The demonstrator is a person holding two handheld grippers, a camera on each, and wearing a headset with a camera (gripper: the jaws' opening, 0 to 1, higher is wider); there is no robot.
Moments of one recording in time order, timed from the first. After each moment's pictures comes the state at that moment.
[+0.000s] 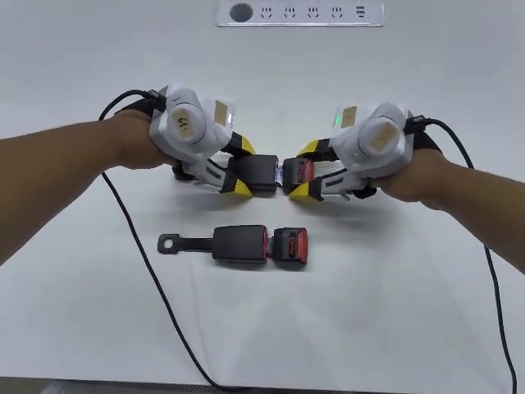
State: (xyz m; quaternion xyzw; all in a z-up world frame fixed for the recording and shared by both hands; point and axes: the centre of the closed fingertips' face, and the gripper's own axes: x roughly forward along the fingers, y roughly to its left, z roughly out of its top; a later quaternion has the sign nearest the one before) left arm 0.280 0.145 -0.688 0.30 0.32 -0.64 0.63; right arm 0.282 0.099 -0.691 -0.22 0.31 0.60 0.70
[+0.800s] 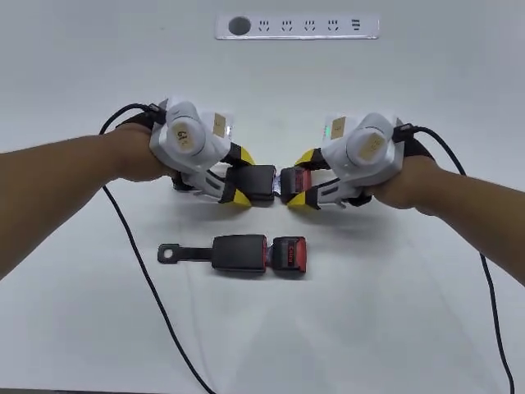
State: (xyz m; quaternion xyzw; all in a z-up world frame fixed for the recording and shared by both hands) left arm 0.282 0.146 -0.688 0.30 0.32 -0.65 0.63; right arm 0.285 0.099 -0.691 -0.25 0.32 0.60 0.69
